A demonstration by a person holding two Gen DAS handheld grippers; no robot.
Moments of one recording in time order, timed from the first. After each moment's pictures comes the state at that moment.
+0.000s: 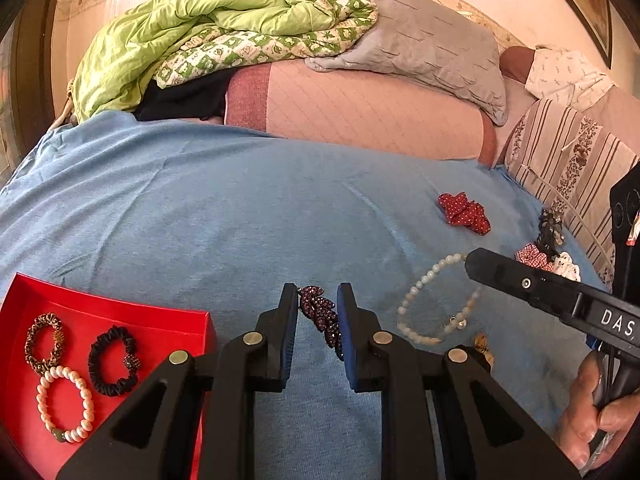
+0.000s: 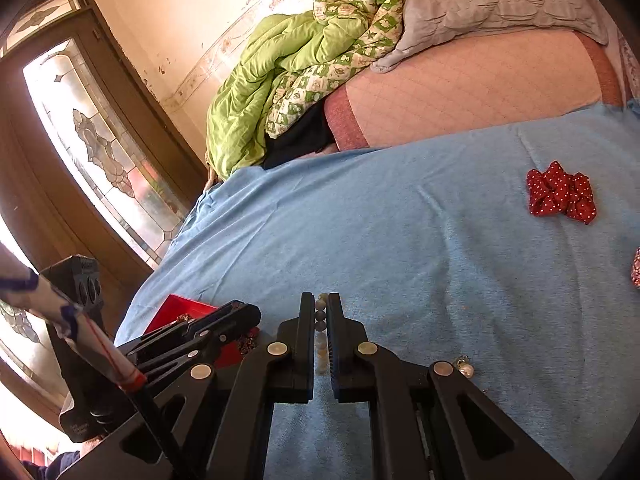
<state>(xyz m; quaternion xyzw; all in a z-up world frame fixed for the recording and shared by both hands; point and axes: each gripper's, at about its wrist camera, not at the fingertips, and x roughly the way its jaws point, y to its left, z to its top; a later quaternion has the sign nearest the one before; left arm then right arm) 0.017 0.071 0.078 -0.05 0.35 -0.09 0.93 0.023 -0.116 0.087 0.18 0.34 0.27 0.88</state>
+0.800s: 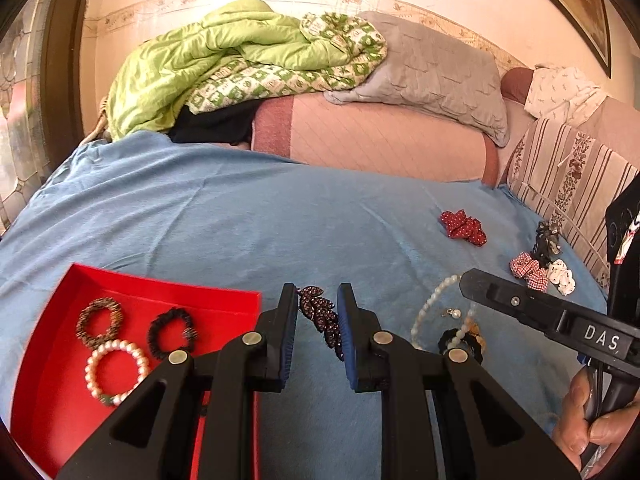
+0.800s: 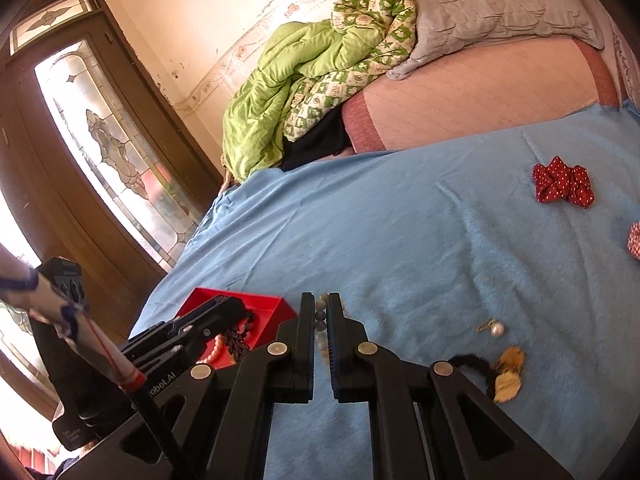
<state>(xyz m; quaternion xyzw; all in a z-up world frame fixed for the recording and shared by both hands) -0.050 0.098 0.109 -0.05 0.31 -0.06 0.95 -0.023 -0.096 0.100 0.19 0.33 0.28 0.88</state>
